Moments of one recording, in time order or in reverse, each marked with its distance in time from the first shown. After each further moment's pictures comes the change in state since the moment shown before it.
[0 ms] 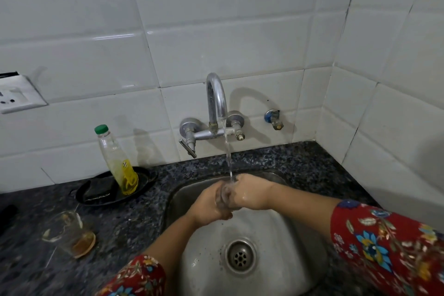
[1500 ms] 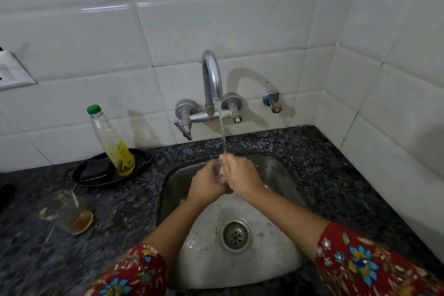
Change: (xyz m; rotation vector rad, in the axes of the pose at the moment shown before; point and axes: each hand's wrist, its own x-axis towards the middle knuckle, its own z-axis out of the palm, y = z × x) left_hand -0.005 0.033 0.016 0.058 0.237 -0.188; right_hand 0.013 -0.036 -0.002 0.829 0.651 0.748
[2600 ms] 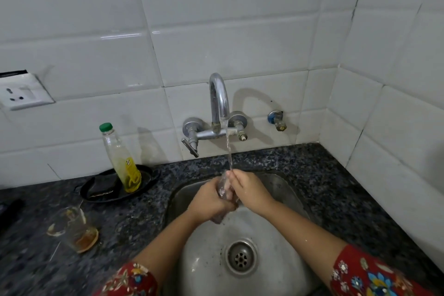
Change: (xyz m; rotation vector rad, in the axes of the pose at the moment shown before) left_hand -0.002 0.000 -0.023 -0.174 -0.207 0.033; right_hand 0.003 0.009 -0.004 0.360 -0.093 -0.026
